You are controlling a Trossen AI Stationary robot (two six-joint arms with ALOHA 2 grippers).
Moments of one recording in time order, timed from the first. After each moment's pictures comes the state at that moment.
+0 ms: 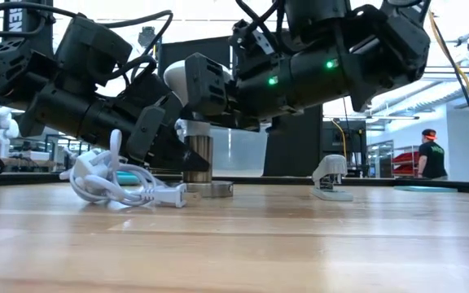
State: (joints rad) left arm -0.20 1.89 0.43 1.09 -0.47 -0.24; right arm 0.26 2.13 1.03 0.94 0.84 0.16
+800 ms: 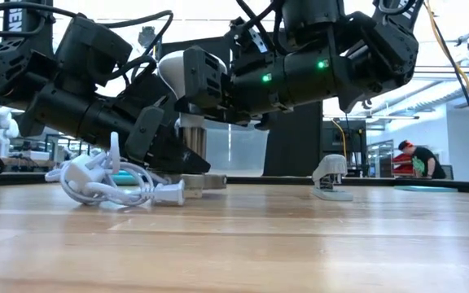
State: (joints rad) left arm -0.20 1.89 0.43 1.08 -0.46 -0.23; right arm 0.22 2.13 1.03 1.02 0.73 0.11
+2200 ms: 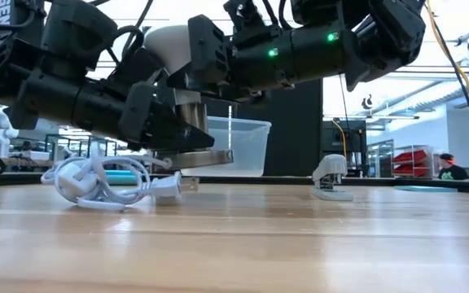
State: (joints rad) left arm -0.27 1.88 0.42 1.22 -0.49 -0.10; right arm 0.24 2.05 1.03 0.98 0.62 0.00
